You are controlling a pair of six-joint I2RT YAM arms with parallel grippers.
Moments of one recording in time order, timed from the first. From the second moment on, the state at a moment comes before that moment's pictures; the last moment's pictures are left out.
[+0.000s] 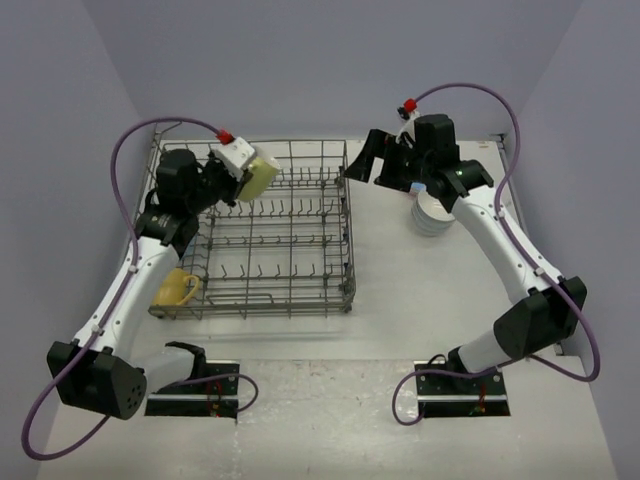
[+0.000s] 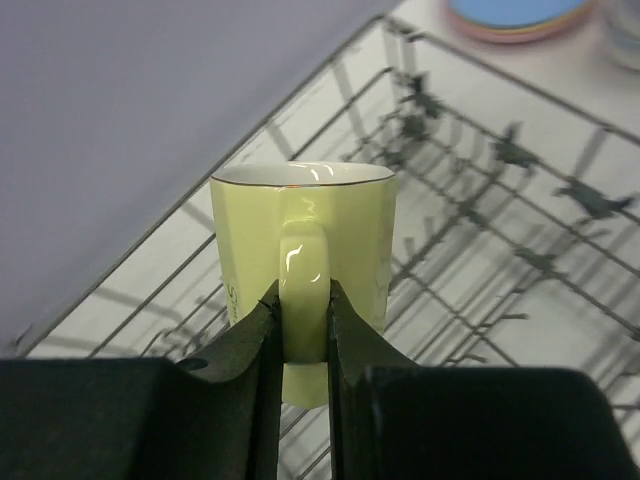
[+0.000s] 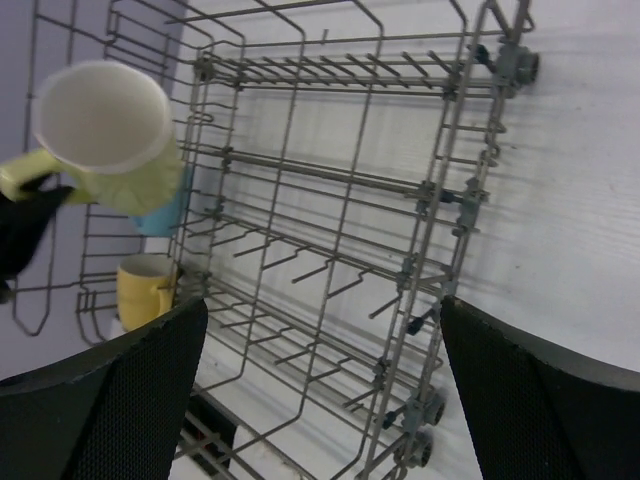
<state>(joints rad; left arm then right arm) -0.20 1.18 1.13 -0.22 0.34 0.39 0.37 1.50 1.52 -0.58 -0.31 0.56</state>
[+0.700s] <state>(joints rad) -0.38 1.12 1.04 -0.06 0.81 0.44 0.44 1.63 1.52 -0.61 -0.66 0.59</state>
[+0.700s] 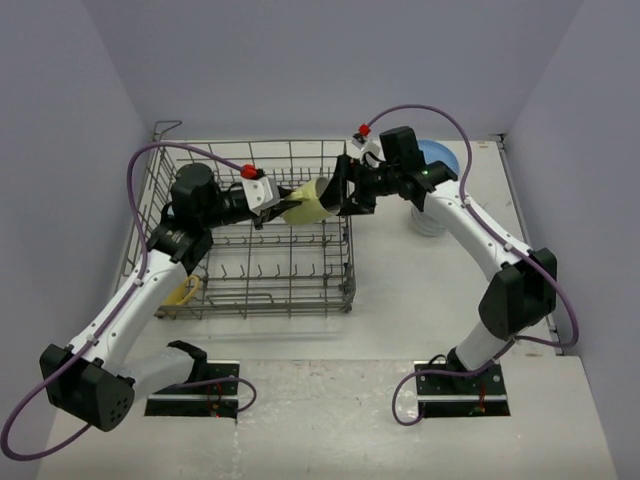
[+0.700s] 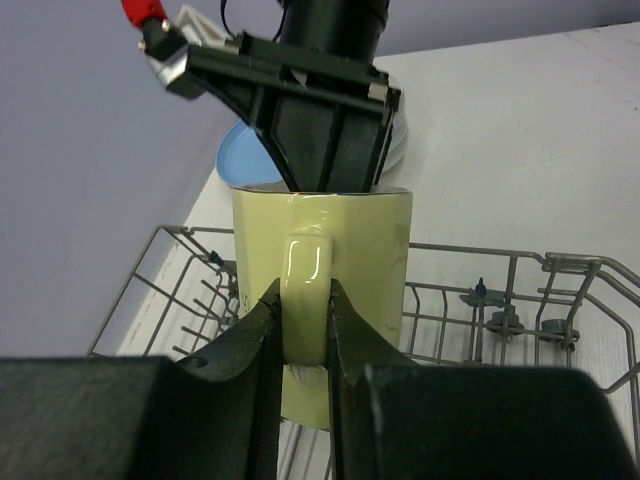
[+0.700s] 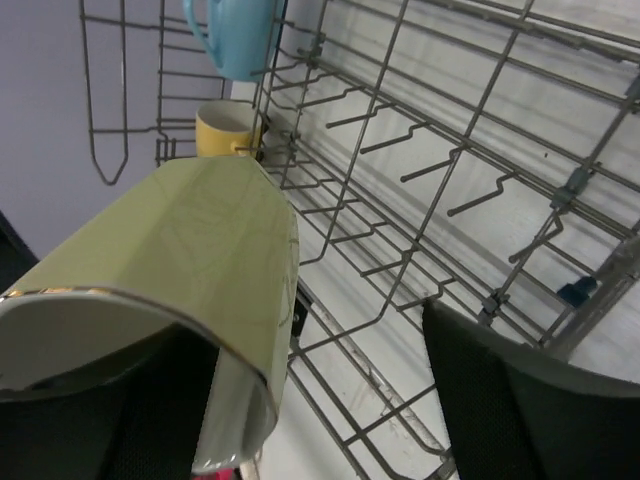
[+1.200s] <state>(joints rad) -0.40 1.02 0.97 0.07 0.68 0.30 0.44 1.55 1.37 -0.54 -0.54 0.64</state>
